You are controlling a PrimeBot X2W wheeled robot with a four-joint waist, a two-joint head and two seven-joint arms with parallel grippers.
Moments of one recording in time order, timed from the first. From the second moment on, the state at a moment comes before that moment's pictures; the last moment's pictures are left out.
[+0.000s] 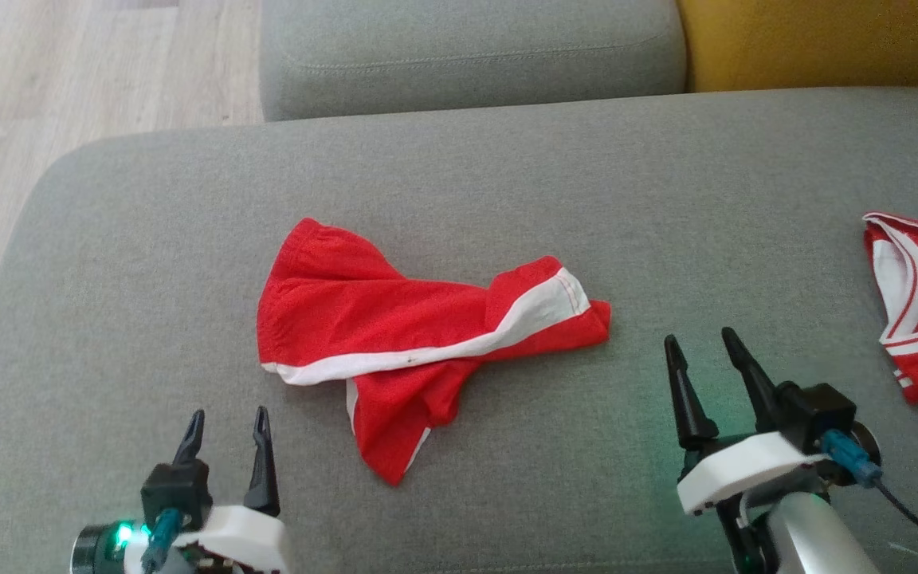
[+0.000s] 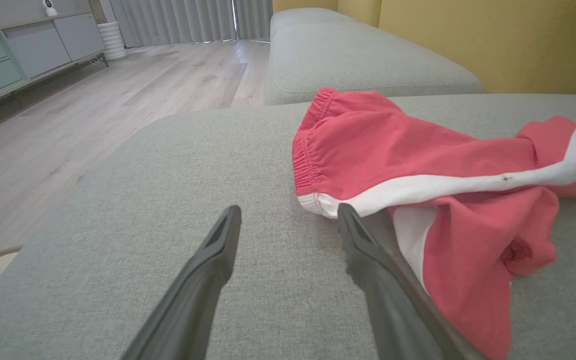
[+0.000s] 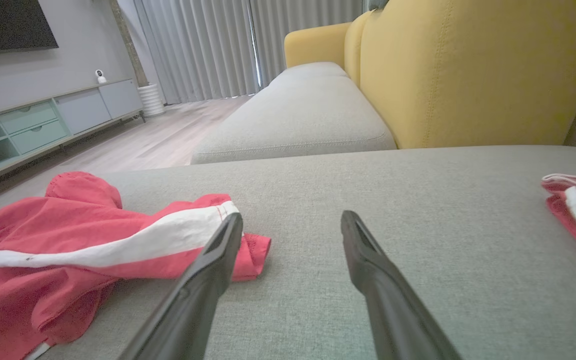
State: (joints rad) left arm 0.06 0.06 -0.15 0.31 -0.07 0.12 -0.25; right arm -0.13 -0.05 0.14 0.46 0.15 0.12 -0.25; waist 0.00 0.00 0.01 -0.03
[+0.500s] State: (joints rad) left arm -0.03 0.06 -0.15 0.29 -0.06 0.10 -0.25; right arm -0.21 -0.05 0.20 0.49 0.21 0.12 -0.25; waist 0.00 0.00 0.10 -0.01
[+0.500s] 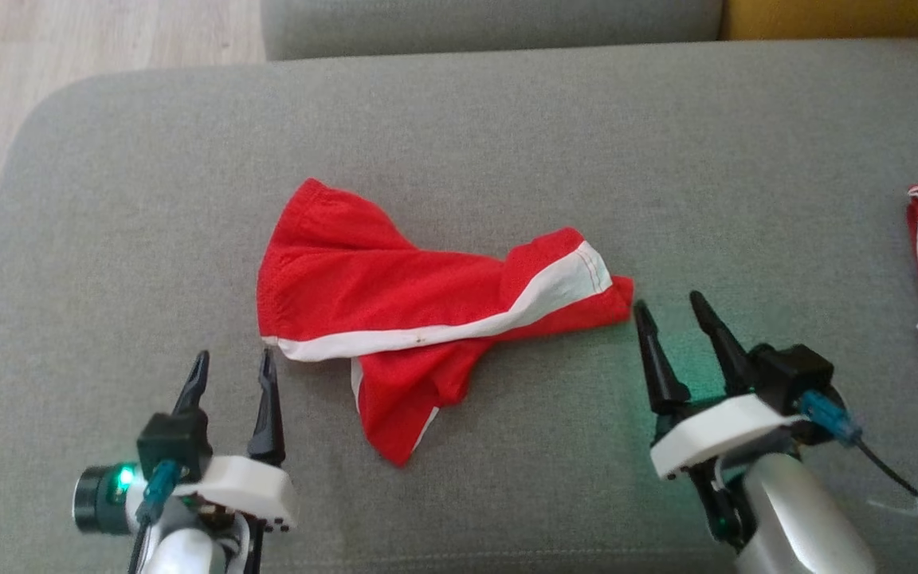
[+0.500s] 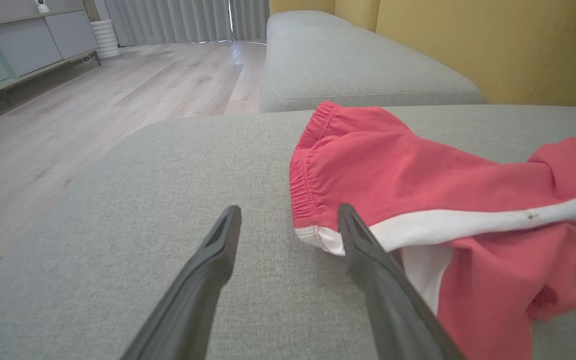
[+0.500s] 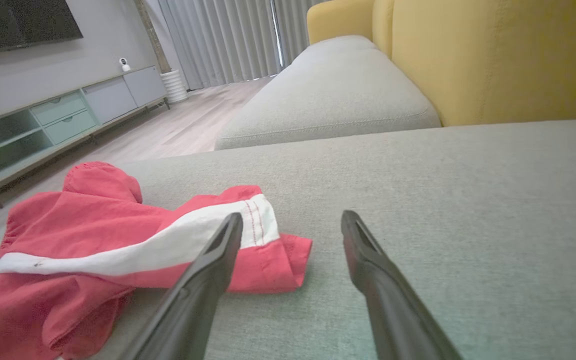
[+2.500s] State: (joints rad) left arm -0.11 0.05 -0.19 0.28 -0.10 0.08 -0.25; right arm -0.55 -0.21 0.64 0.72 0.86 0.12 -0.11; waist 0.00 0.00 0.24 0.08
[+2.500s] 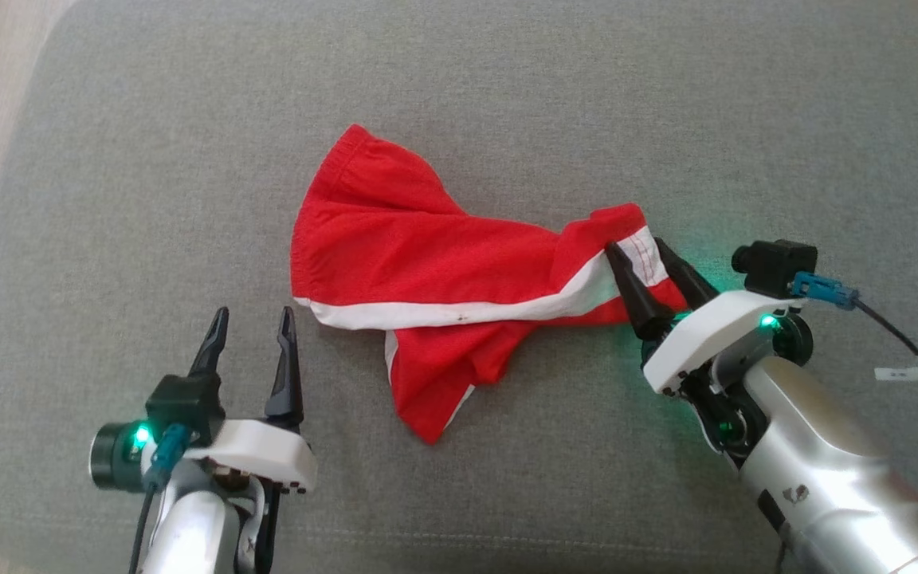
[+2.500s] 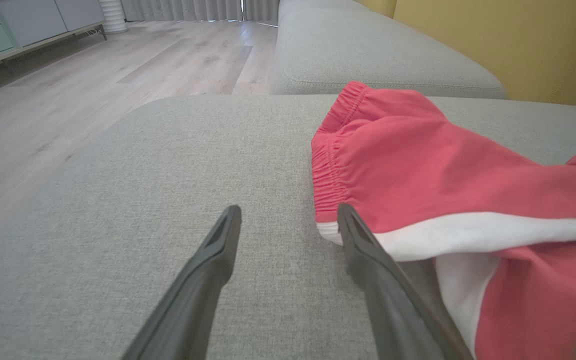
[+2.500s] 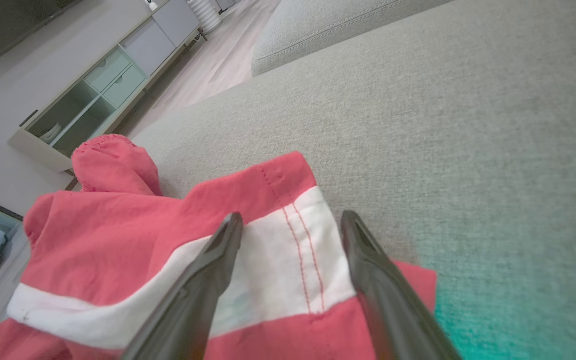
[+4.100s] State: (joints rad) left arm -0.12 0.05 -0.27 0.33 -0.22 -0.12 -0.25; right arm -0.52 -0.23 0.60 0.81 0.96 0.12 -0.23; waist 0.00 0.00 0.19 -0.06
